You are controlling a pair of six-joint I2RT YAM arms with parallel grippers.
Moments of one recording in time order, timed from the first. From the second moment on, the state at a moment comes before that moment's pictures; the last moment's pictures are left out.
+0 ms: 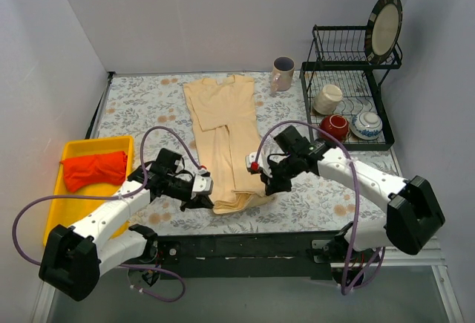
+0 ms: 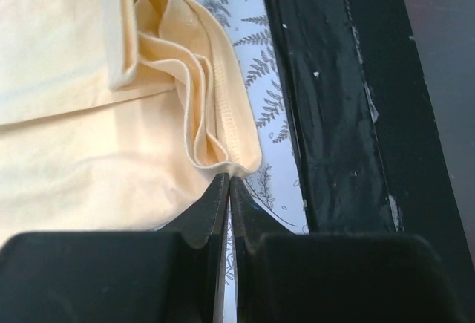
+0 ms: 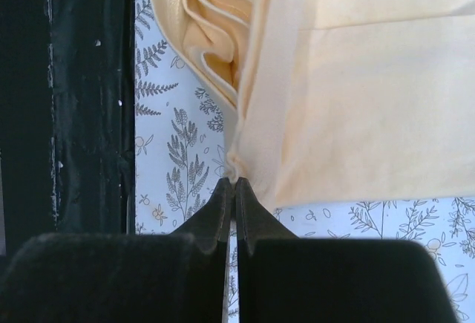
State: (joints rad) left arm -0.45 1.02 0.56 -0.66 1.00 0.99; right arm 0.74 1.32 0.91 -0.73 -0.65 -0.76
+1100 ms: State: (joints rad) left arm -0.45 1.21 0.57 -0.27 0.60 0.40; right arm 0.52 1.79 1.23 -0.89 -0.83 -0.98
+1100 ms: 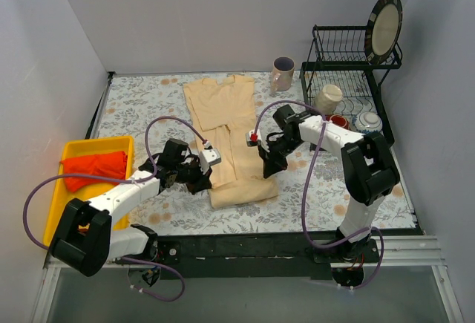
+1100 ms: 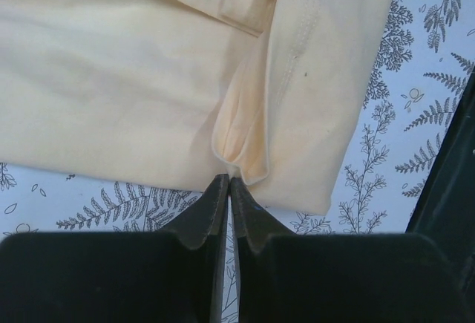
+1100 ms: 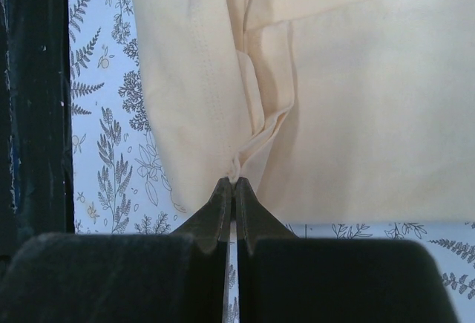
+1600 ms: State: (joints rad) left arm -0.45 1.22 0.60 -0.26 0.53 0.39; right arm 0.50 1.84 1.29 -0.85 -0.84 -0.96
